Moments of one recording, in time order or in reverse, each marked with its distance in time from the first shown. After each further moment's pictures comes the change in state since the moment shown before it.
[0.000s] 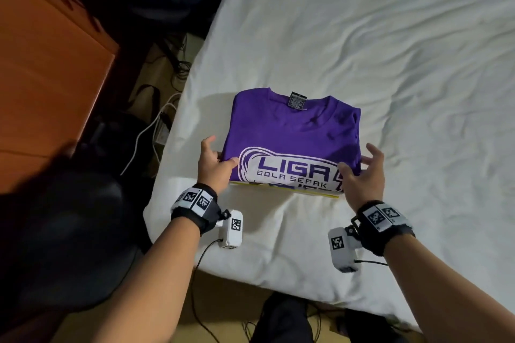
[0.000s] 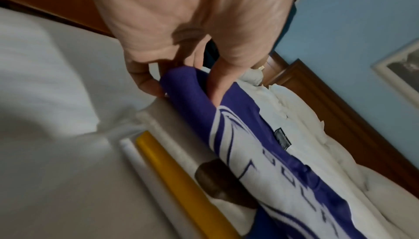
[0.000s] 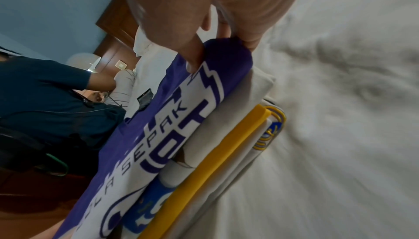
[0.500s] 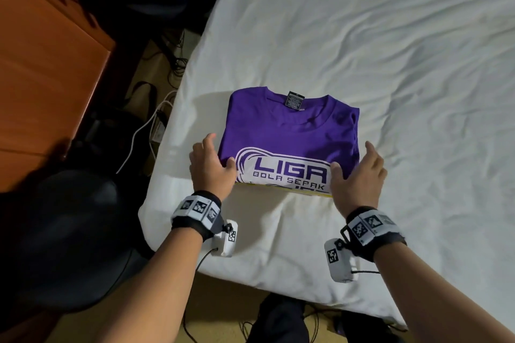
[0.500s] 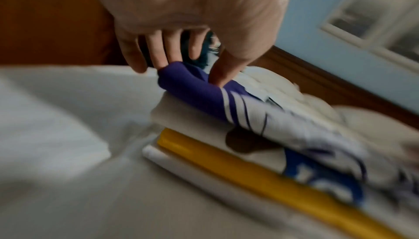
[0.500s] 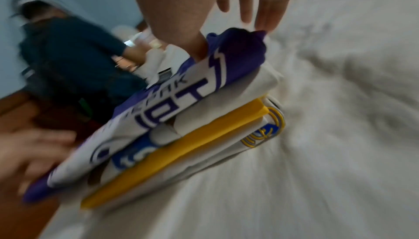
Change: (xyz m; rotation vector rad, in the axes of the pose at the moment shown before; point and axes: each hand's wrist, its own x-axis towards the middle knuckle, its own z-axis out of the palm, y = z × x) left_hand -0.011 -0.009 0.010 0.533 0.195 0.337; right_hand -0.006 0.007 0.011 -0.353 0.067 -0.185
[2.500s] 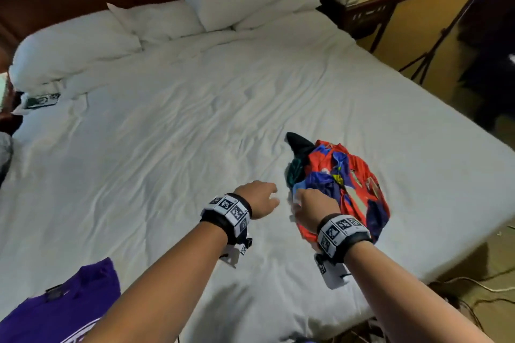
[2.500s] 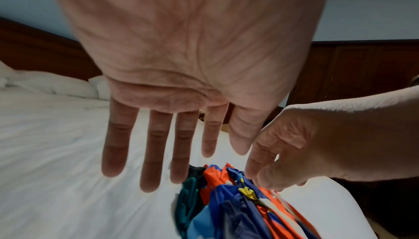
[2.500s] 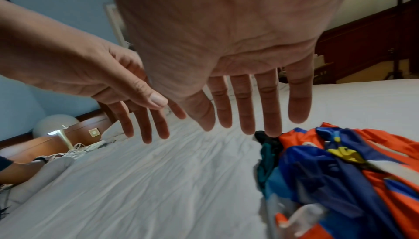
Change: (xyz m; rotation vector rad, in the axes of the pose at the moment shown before) left_hand -0.334 0.639 0.234 0.809 -0.946 1.025; right_hand 0.055 0.293 -0.523 -0.349 -0.147 0.258
